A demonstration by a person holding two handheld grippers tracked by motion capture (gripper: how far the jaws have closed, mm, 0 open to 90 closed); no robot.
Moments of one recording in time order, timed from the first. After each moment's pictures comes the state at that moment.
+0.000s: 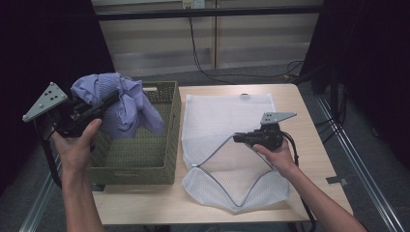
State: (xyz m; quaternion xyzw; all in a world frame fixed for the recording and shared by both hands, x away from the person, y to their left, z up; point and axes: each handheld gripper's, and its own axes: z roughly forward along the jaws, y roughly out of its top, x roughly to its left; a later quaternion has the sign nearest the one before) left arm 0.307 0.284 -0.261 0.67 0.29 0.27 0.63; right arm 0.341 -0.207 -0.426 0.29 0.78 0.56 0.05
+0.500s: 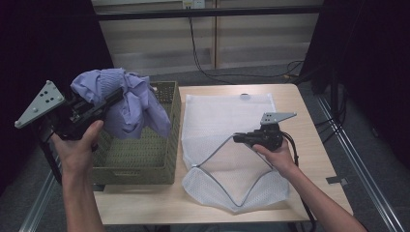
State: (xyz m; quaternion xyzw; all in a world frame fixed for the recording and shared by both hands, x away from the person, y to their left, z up) left arm 0.288 0.267 -0.242 0.67 0.24 0.28 0.65; right arm 0.341 -0.206 -0.426 0.28 0.78 0.56 0.05
